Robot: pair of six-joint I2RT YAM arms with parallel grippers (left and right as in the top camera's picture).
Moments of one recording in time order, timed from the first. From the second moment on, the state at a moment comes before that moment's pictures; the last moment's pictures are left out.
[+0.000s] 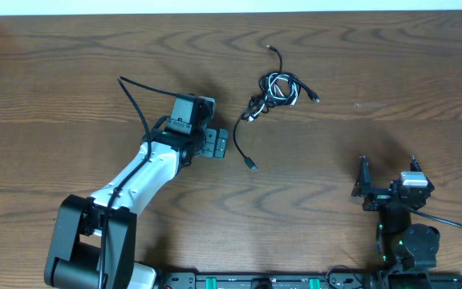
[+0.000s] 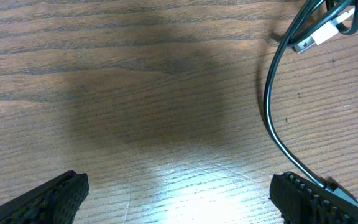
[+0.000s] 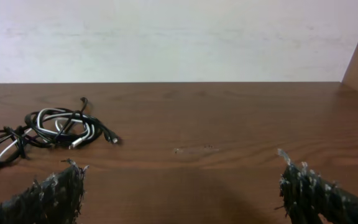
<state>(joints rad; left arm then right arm) -0.31 1.62 0.89 -0.33 0.06 -0.09 0.04 0.01 0.01 -0.06 0.08 0.02</state>
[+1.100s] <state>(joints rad) -0.31 1.62 0.89 -0.34 0.06 -0.09 0.04 0.01 0.01 -0.06 0.08 0.02</state>
